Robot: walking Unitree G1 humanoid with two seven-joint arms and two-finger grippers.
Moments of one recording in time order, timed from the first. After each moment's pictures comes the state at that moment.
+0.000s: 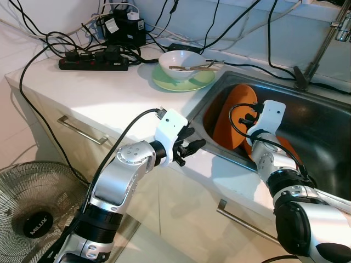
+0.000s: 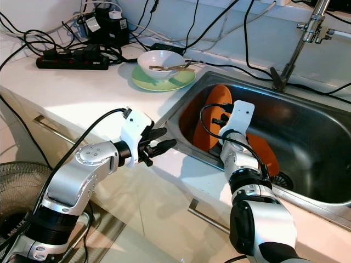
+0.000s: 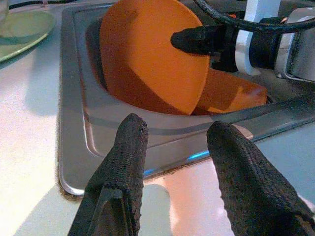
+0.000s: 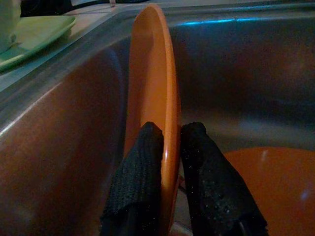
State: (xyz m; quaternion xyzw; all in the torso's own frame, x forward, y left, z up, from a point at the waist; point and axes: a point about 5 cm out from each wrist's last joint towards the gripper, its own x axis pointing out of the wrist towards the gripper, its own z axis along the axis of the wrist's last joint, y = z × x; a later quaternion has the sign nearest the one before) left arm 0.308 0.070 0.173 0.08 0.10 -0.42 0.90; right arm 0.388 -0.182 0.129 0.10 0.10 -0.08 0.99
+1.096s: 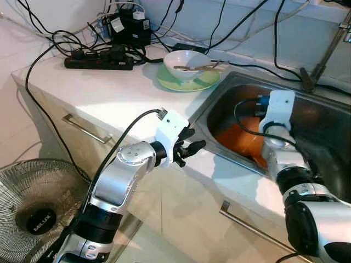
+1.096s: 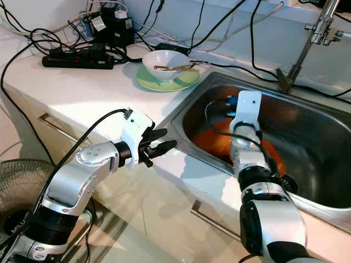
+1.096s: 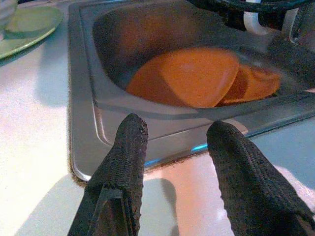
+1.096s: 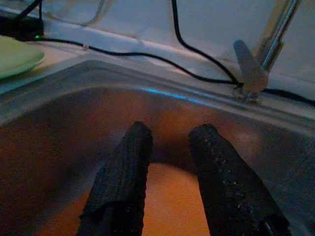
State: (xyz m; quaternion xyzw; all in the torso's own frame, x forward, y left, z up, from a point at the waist) left arm 0.307 0.069 0.172 0.08 0.10 -0.42 0.90; right arm 0.390 -0.205 0.156 -0.07 0.02 -0.15 0.99
